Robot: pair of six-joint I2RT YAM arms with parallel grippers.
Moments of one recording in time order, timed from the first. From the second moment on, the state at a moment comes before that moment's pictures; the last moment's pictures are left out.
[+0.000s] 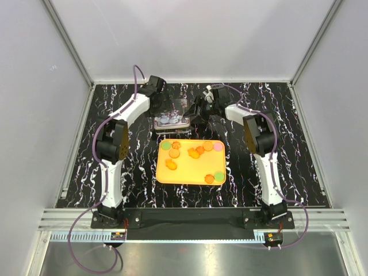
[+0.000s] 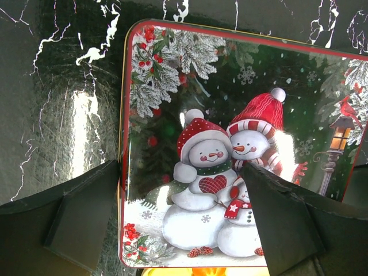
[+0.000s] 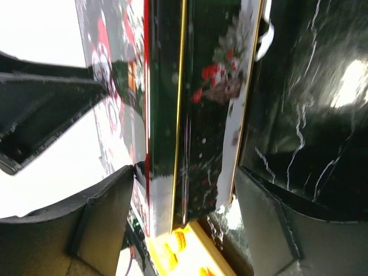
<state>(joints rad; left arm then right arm) -0.32 2.15 1.78 -0.63 -0.11 -0.54 0.35 2.37 1.72 -0.06 -0.73 0.75</state>
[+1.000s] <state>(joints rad) -0.31 2.13 1.75 -0.61 -0.07 -0.53 0.33 2.30 1.50 0.18 -0.87 0.87</state>
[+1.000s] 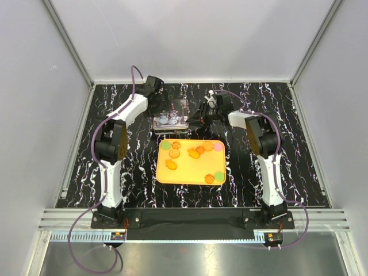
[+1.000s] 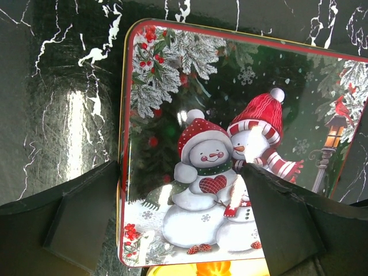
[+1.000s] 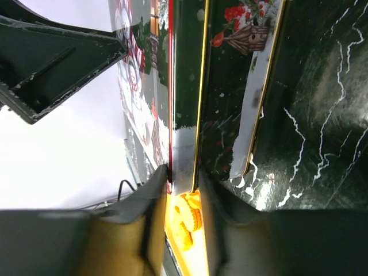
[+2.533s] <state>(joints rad) -0.18 2.22 1.75 -0.44 0.23 -0.56 0.32 2.56 2.03 -0.07 -0.68 0.92</state>
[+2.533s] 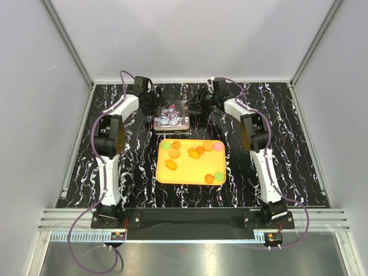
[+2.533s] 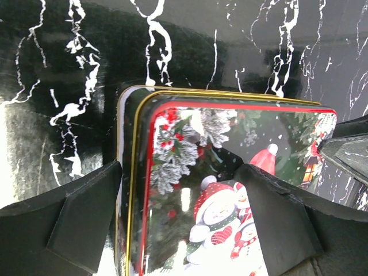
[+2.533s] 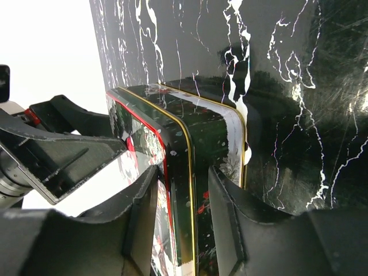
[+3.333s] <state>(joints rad) -0.16 2.00 1.72 -0.50 0.13 -0.49 0.28 2.33 1.88 -0.15 -0.57 0.78</state>
